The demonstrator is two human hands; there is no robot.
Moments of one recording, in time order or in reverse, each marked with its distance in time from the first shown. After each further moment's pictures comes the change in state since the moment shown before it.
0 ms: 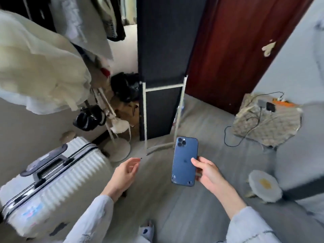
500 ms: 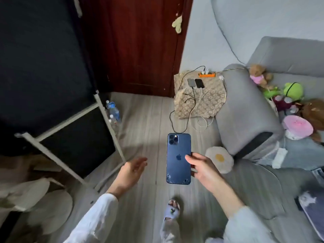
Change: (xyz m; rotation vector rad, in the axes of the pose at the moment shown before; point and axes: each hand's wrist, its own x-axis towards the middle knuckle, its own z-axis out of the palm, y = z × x) left_hand 0.283 0.180 0.181 0.112 -0.522 0.253; right_hand 0.146 -0.119 -0.181 0.185 0.427 -0.090
